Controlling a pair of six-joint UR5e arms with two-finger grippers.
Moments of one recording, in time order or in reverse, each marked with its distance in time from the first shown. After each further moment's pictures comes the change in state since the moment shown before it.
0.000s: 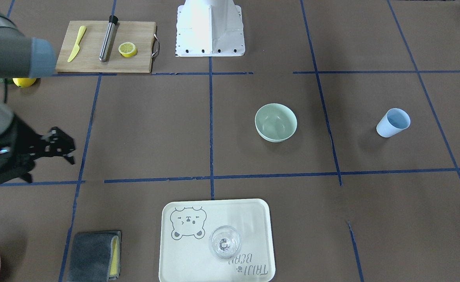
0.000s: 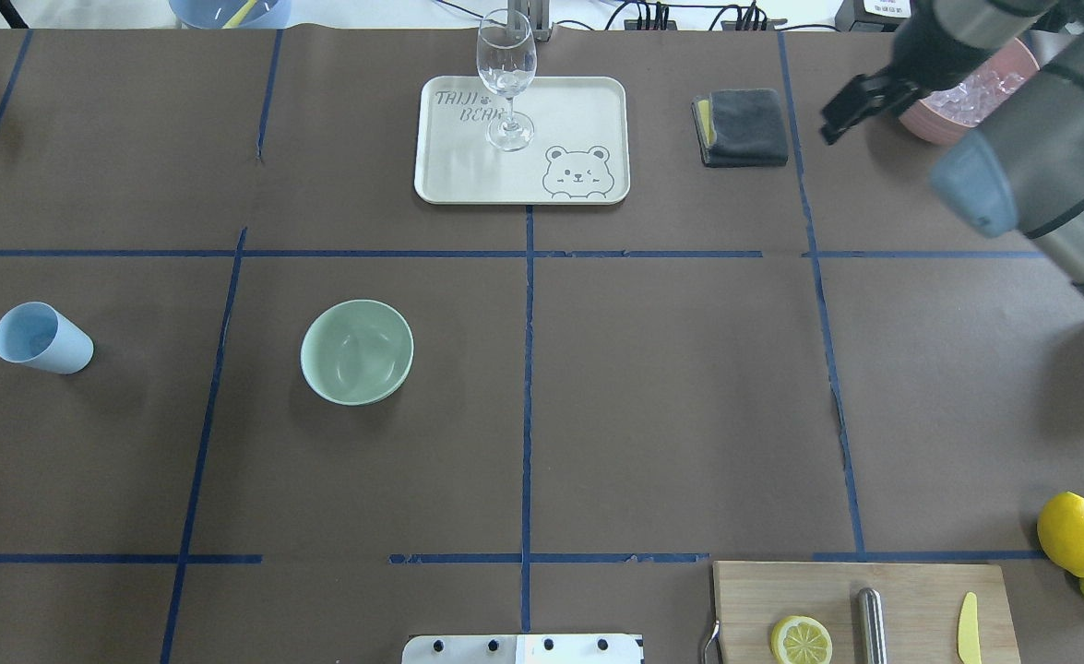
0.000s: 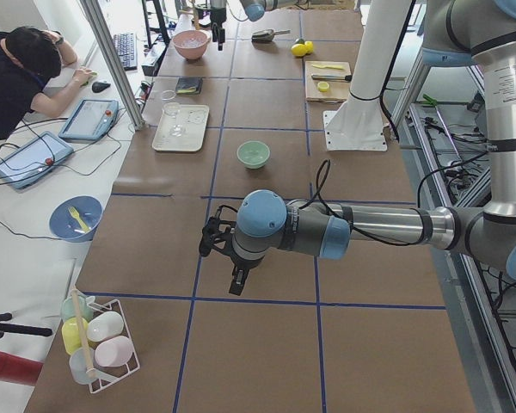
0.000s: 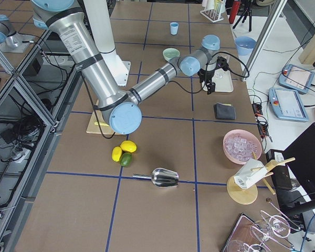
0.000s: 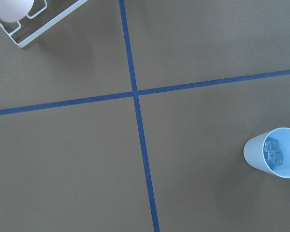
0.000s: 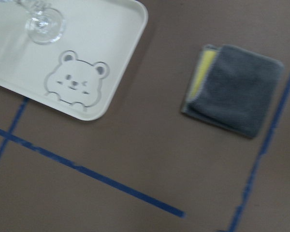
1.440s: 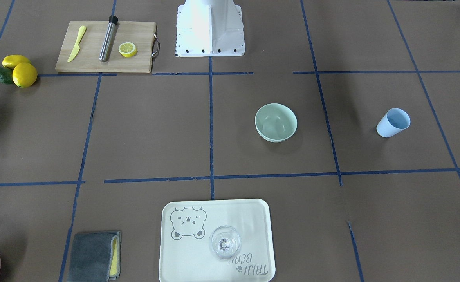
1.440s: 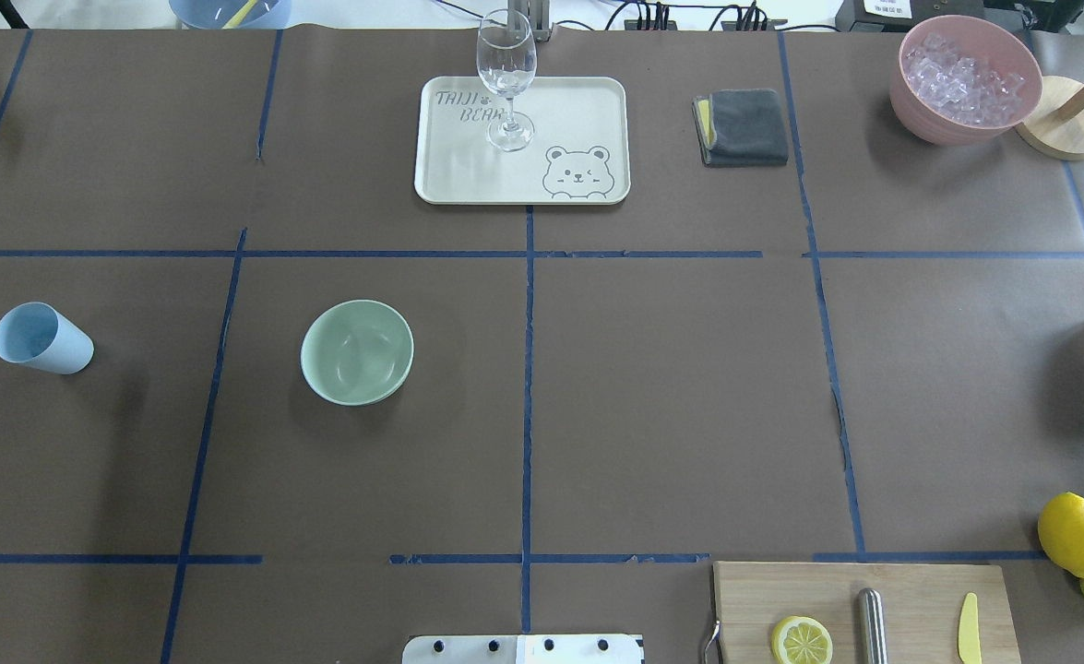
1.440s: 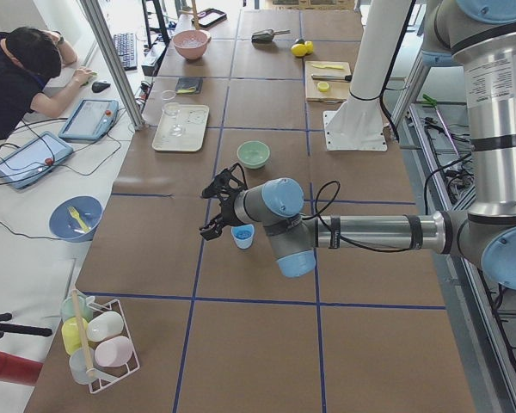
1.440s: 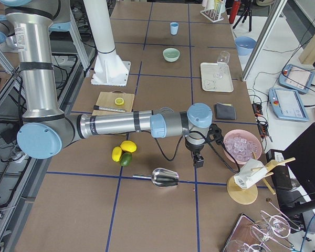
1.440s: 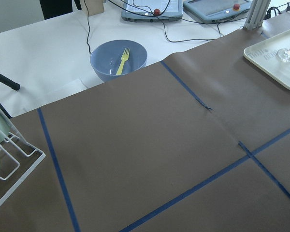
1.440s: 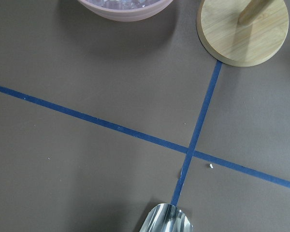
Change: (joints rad) left arm 0.313 -0.005 0.116 -1.063 0.290 -0.563; right arm 0.365 -0.398 -0.005 -0.014 0.109 -0.380
